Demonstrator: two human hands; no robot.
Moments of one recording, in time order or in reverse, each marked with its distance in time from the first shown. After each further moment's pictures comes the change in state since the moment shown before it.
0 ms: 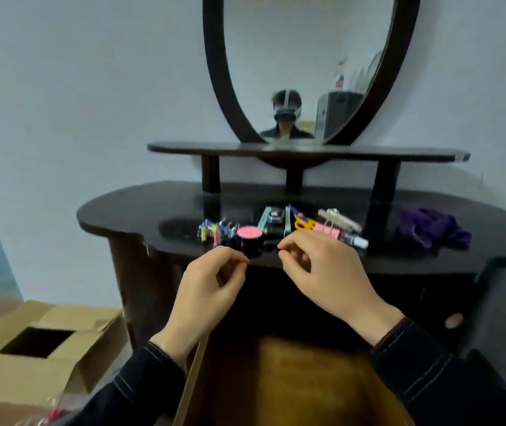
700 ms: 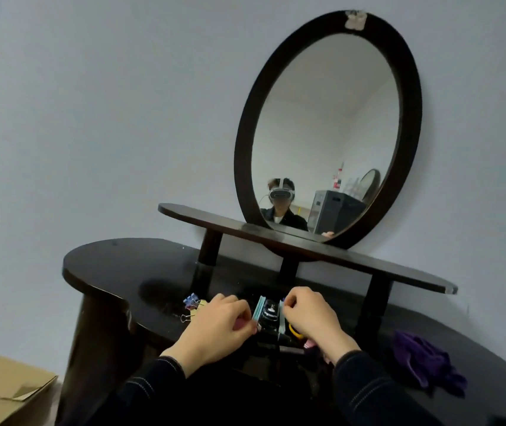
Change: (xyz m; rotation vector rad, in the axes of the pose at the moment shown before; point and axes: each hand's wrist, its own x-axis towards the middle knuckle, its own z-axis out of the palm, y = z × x) left_hand 0.099 -0.054 0.030 0.263 -0.197 -0.033; right_hand 0.132 0.052 0.032 -0.248 -0.400 0.469
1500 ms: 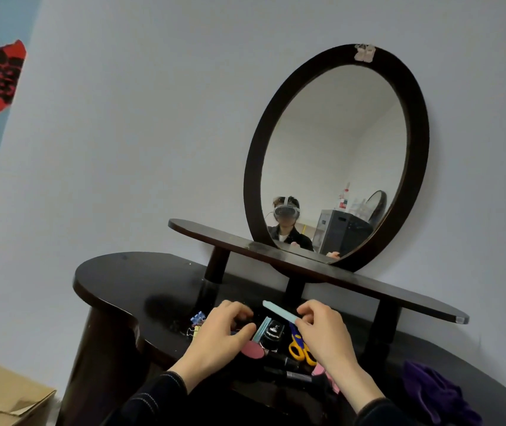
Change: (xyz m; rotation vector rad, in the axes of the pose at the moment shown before) left_hand 0.003 -0.006 -0.006 -0.378 0.131 -0.166; right_hand -0.012 0.003 -0.007 0.153 0.214 -0.078
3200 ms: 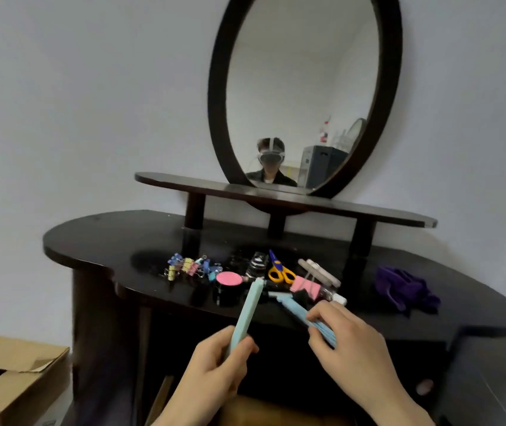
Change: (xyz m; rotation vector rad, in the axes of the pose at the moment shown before) left_hand -0.141 0.047 0.030 -0.686 -0.201 -0.246; right_hand -0.154 0.056 -0.025 -0.076 0.028 -0.180
